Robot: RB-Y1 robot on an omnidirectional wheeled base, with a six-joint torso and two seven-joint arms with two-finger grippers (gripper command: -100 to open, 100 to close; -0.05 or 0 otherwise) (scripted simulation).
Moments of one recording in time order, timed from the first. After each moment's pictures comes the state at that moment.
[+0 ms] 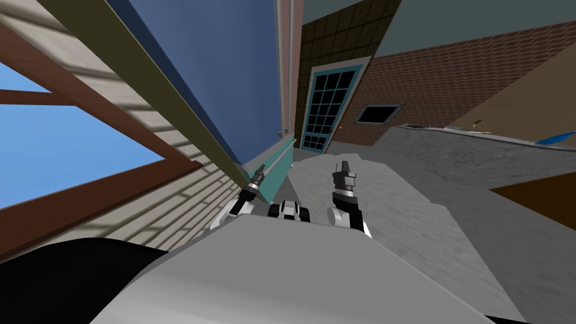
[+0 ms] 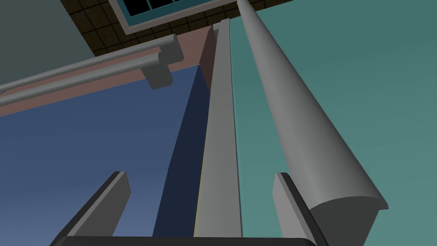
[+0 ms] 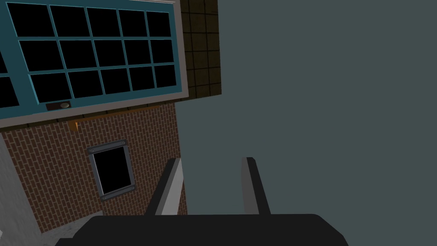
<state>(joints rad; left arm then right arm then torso) 0.53 0.28 -0.14 -2.13 -0.18 -0.06 0.15 0.51 -0.04 0.06 -2.21 -0.03 -0.42 0.08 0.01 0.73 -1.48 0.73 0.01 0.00</state>
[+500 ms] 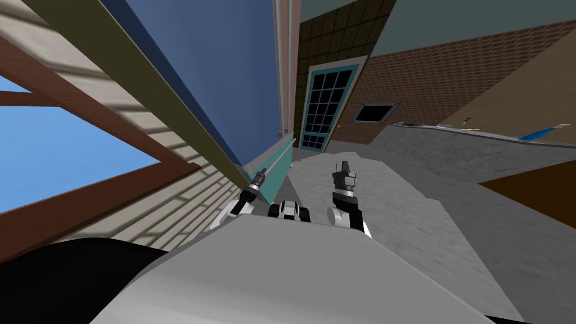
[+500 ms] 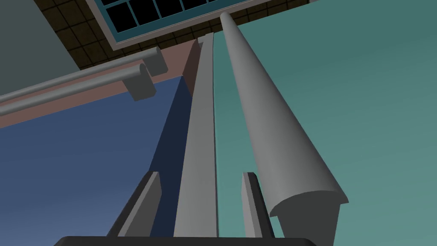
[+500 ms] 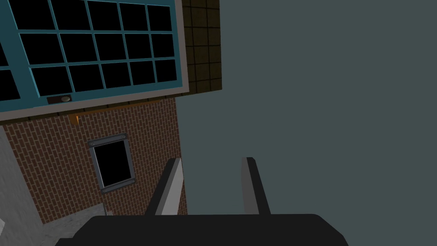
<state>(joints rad) 0.53 0.31 -0.17 -2.11 -0.19 -0.02 0.16 0.51 -0.04 0.06 -2.21 -0.03 -0.42 0.08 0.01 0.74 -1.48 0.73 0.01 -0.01</state>
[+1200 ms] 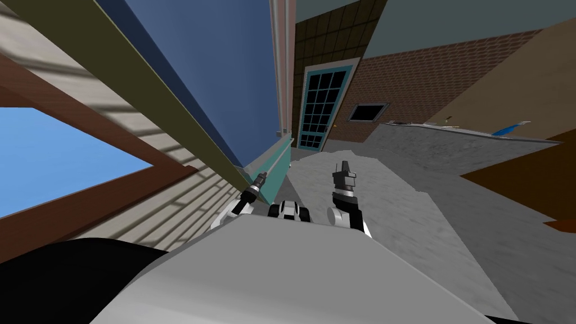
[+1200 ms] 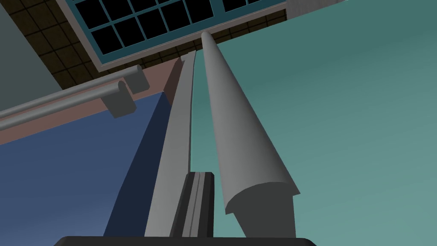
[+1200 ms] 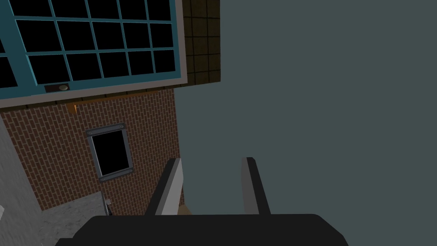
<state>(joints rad) 0.52 0.36 -0.19 -2.09 -0.20 0.03 0.17 0.51 -0.04 0.06 -2.21 -0.03 -0.42 0.08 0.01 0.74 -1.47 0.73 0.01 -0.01</state>
